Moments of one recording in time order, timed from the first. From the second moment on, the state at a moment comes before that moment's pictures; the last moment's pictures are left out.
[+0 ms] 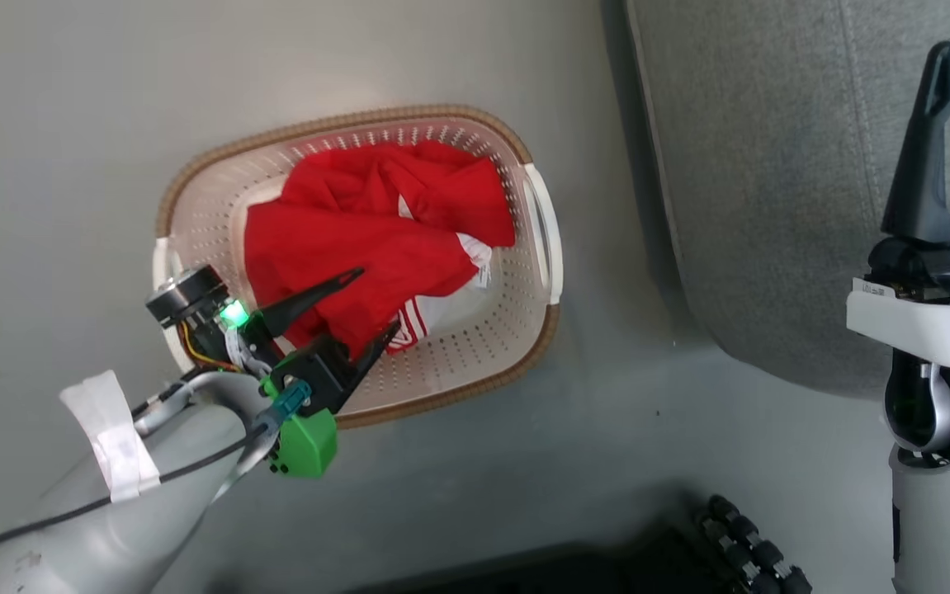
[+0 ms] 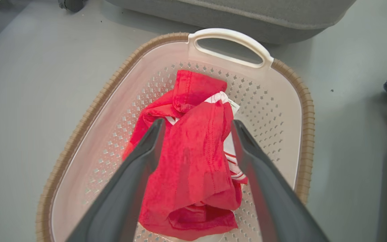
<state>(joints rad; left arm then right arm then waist) -0.72 0.47 -1.00 0.48 -0.17 -0.13 -0.26 -0.33 -0.05 -0.12 -0.23 0.13 0.13 -0.26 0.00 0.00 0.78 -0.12</state>
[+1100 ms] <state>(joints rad) -0.91 0.42 -1.06 0.68 -0.05 -0.06 -0.26 -0.39 -0.05 -0.06 -0.45 0.11 0.13 -0.26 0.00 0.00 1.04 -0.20</state>
